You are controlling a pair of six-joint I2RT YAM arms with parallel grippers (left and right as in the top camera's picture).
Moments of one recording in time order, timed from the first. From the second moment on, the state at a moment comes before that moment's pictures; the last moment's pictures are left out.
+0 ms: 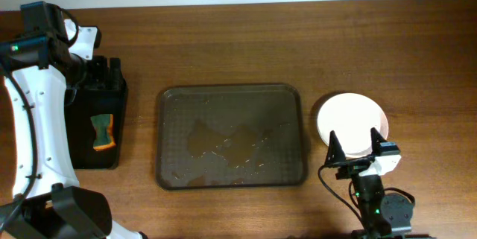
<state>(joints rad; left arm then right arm) 0.24 1.74 1.81 -1.28 0.08 0.24 0.04 0.01 0.01 -0.02 -0.05 0.15</state>
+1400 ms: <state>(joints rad) -0.01 0.03 0.02 0.01 0.12 0.24 0.04 0.01 0.01 -0.07 -0.05 0.15</state>
